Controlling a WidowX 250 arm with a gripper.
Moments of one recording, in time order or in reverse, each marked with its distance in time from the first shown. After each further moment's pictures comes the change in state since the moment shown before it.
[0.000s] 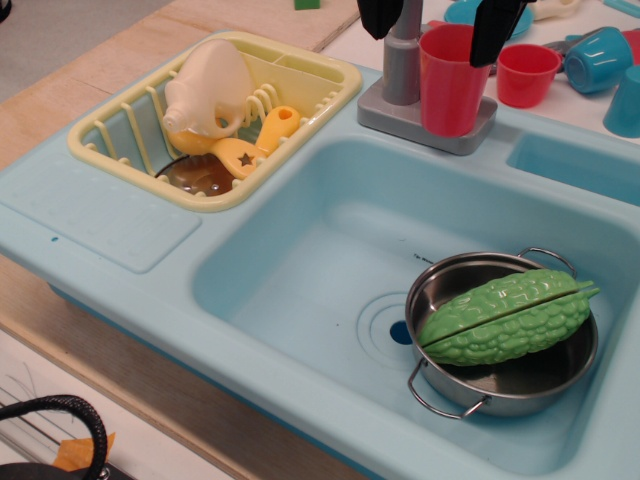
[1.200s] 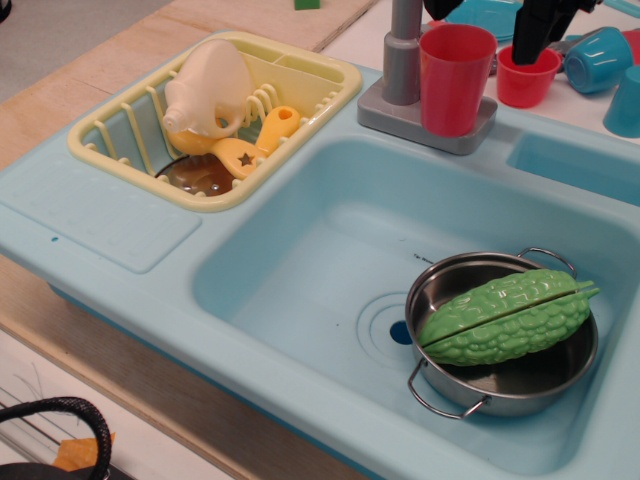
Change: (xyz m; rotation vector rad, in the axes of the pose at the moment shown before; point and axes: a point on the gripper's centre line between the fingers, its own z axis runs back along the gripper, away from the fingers) arm 0.023 -0.021 -0.008 -0.034 -0.133 -0.324
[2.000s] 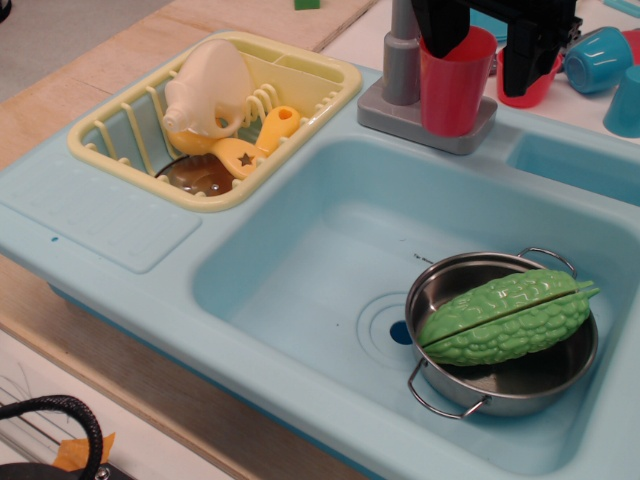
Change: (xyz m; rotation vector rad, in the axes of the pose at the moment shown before) arm 0.000 0.005 -0.028 -0.081 -0.020 -0.011
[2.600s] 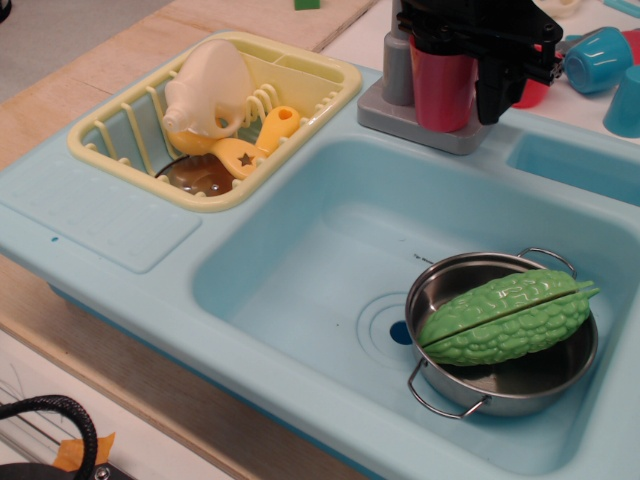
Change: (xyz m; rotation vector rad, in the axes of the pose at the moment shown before) arm -0.006 0.005 -0.027 -0.057 0.019 0.060
